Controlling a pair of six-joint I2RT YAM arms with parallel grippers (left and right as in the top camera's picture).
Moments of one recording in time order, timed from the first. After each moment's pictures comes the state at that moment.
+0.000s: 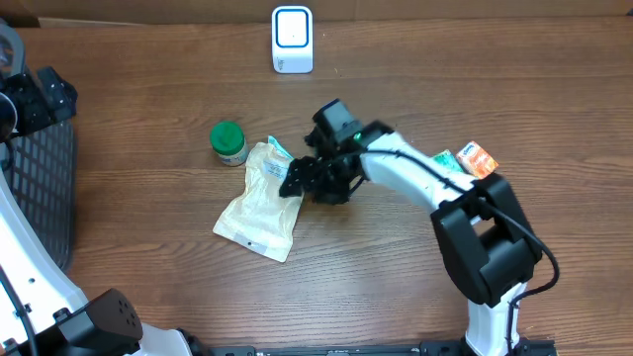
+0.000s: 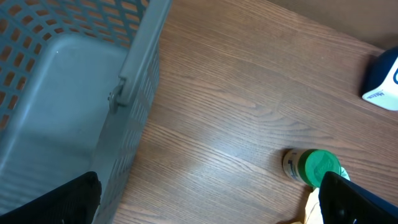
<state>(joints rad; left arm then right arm) 0.52 1.68 2.06 -1.33 0.14 0.04 0.60 2.04 1.39 -0.60 -0.57 0.62</state>
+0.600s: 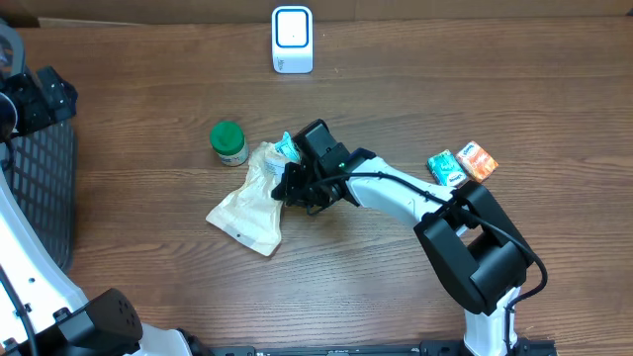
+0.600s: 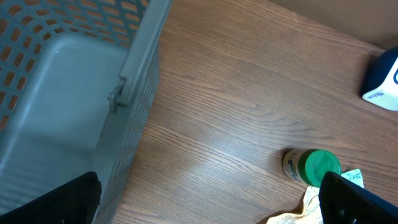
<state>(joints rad) 0.52 1.68 2.06 -1.33 0.14 0.04 0.68 2.04 1.29 -0.33 -0.46 0.89</state>
